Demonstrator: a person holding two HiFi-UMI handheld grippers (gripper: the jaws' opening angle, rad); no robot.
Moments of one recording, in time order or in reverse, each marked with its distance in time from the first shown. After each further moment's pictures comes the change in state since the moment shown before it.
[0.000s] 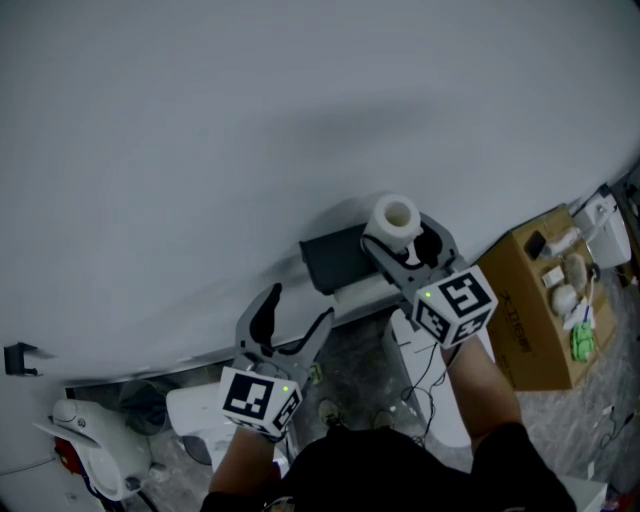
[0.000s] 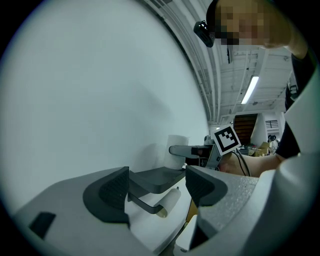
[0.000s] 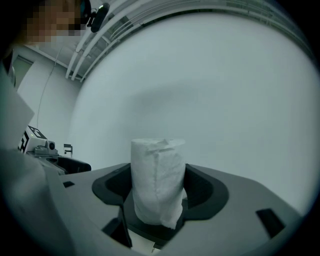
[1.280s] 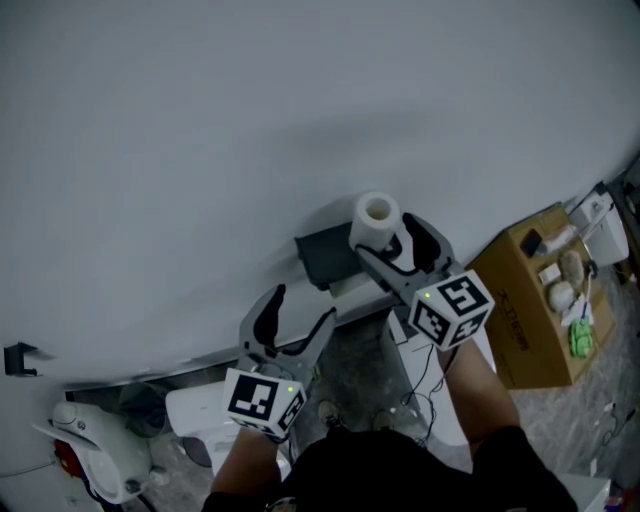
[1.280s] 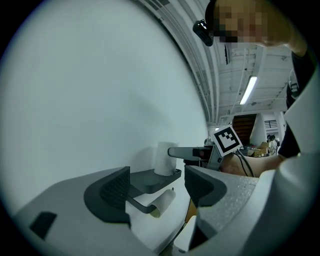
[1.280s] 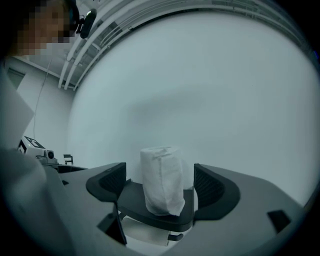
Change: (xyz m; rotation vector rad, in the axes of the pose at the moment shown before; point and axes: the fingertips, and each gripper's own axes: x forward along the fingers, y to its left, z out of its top) left arm -0.007 -0.020 0.004 0.007 -0.015 -0.006; right arm -0.021 0.006 -0.004 0.119 -0.012 -0.018
